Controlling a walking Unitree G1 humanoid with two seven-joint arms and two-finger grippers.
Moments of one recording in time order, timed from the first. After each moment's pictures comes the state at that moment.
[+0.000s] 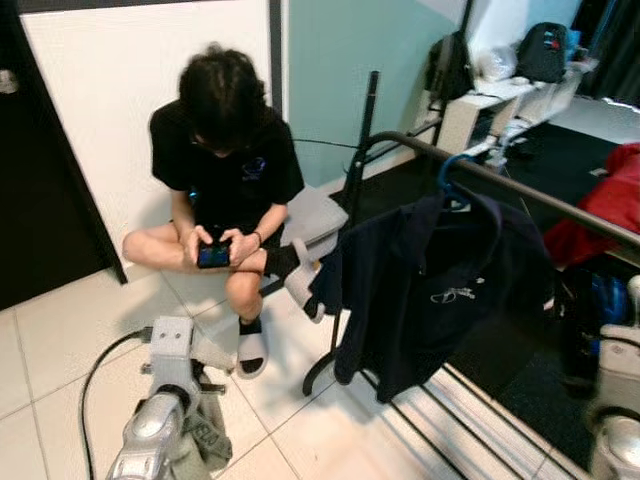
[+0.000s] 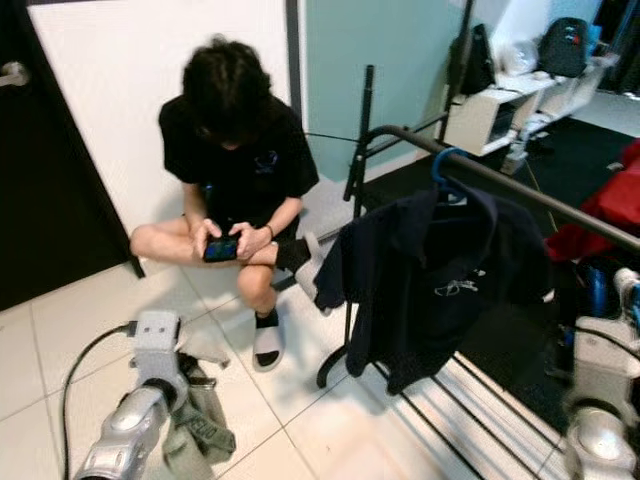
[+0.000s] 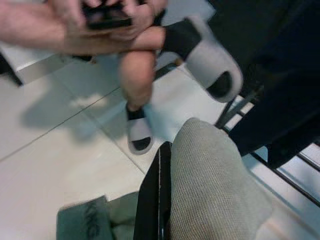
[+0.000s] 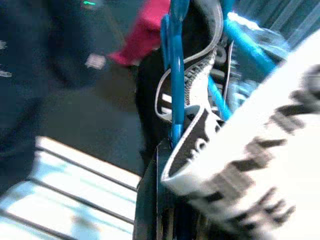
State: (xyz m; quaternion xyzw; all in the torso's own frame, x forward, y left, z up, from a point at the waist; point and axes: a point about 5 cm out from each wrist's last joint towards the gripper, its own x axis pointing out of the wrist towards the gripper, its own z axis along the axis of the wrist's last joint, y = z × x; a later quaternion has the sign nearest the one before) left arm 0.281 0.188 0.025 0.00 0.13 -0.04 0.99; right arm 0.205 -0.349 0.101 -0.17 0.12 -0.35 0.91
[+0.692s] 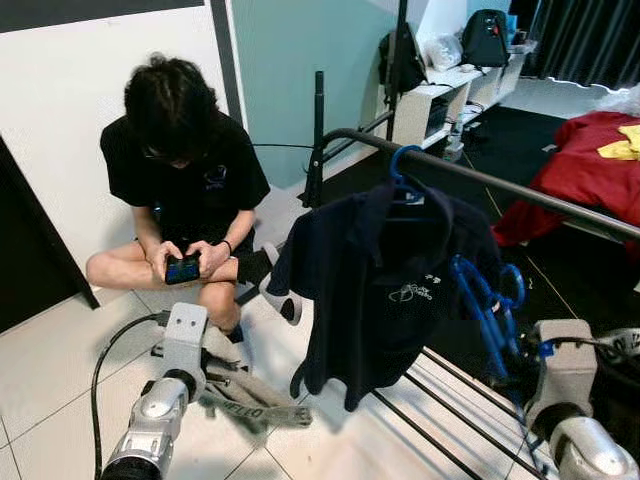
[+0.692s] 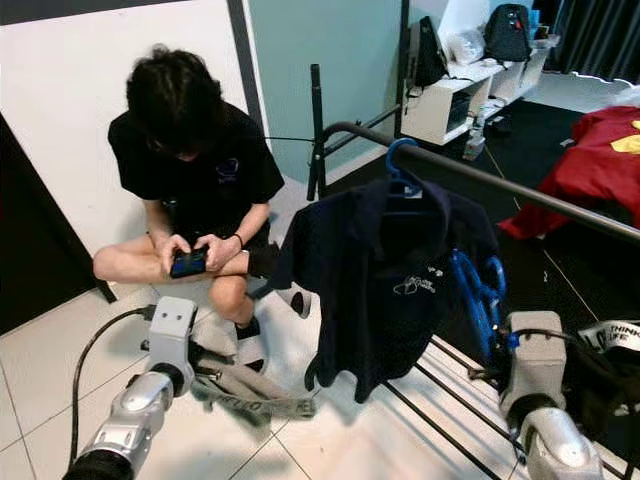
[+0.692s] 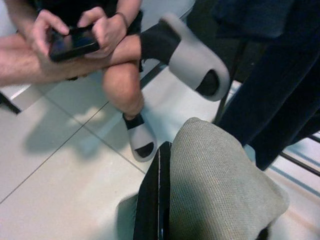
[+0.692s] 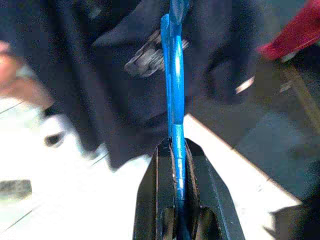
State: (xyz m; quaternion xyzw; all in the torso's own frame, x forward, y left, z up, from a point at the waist) left arm 0.291 0.196 0.025 0.05 0.14 -0.02 0.99; right arm 0.213 -0.252 0.088 -0.04 0.18 0.00 0.98
